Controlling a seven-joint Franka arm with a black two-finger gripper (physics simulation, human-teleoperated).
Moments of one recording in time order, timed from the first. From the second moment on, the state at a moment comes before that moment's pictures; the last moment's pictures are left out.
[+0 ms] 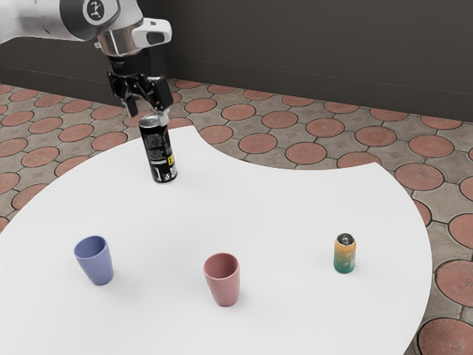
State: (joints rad) arm -0.13 0.06 0.12 -1.52 -0.04 1.63 0.13
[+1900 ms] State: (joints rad) arm -0.15 0.14 -0.09 -2.18 -0.15 2.28 0.07
